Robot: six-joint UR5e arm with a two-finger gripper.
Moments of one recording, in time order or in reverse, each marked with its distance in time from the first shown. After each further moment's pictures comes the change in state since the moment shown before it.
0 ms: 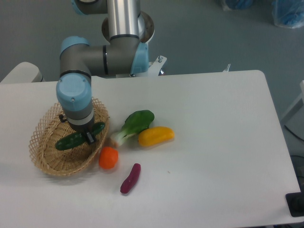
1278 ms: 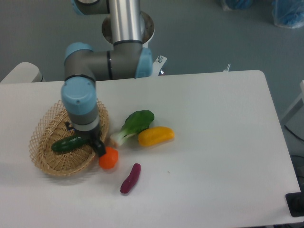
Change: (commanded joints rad) arm 0.170 -0.015 0.120 0.074 0.049 0.010
